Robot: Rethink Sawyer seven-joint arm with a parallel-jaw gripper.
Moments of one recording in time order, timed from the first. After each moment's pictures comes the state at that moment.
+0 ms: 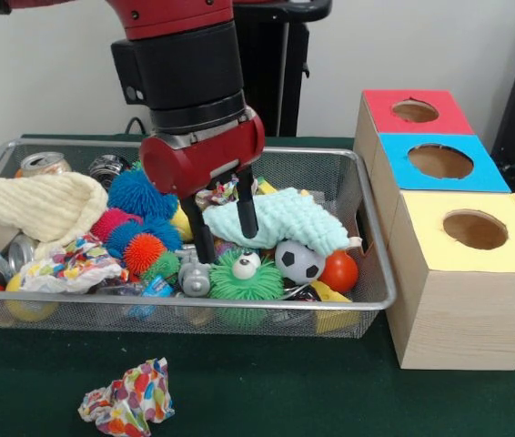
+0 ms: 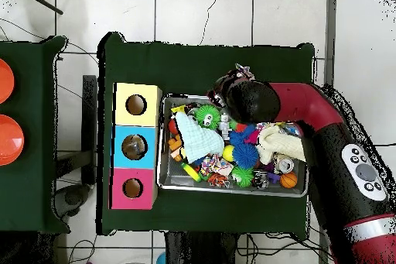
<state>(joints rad) -0.78 -0.56 0.73 1.47 -0.51 0.67 0.92</state>
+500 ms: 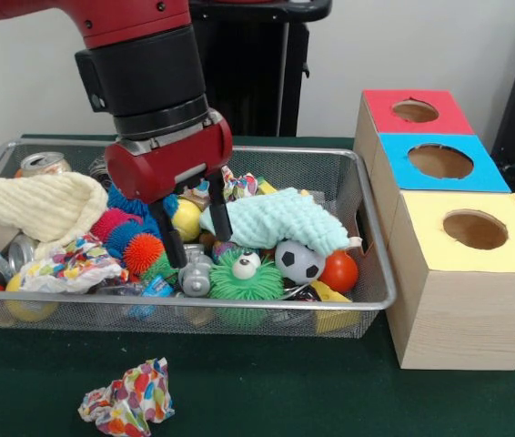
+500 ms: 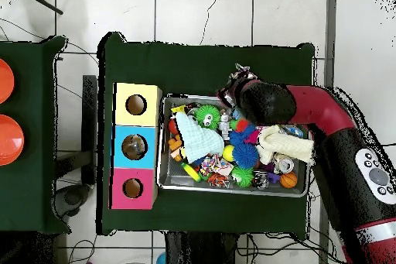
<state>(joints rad) -0.86 -0.52 0.78 1.47 -0.52 0.68 0.91</state>
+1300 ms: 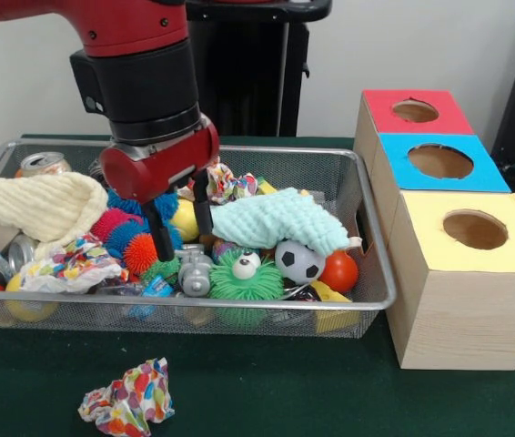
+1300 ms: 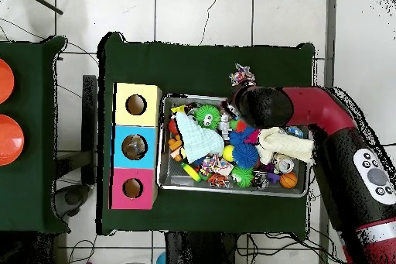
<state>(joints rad) -0.86 -0.52 0.79 1.47 -0.63 0.79 0.89</state>
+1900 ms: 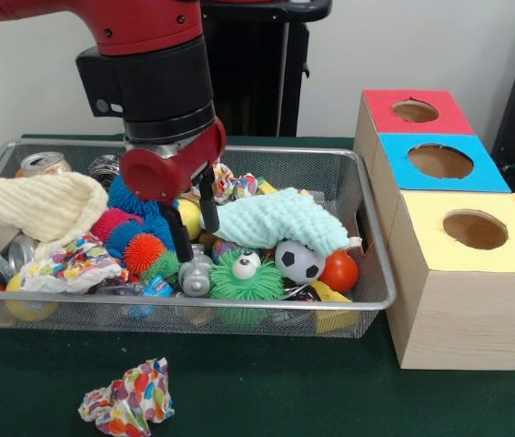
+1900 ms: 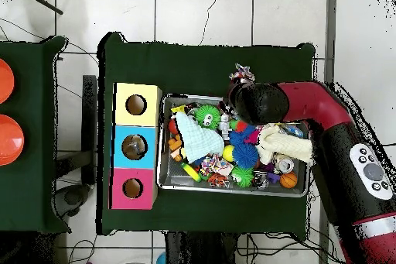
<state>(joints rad) -0.86 -0.51 0.84 1.46 -0.66 0.84 0.66</state>
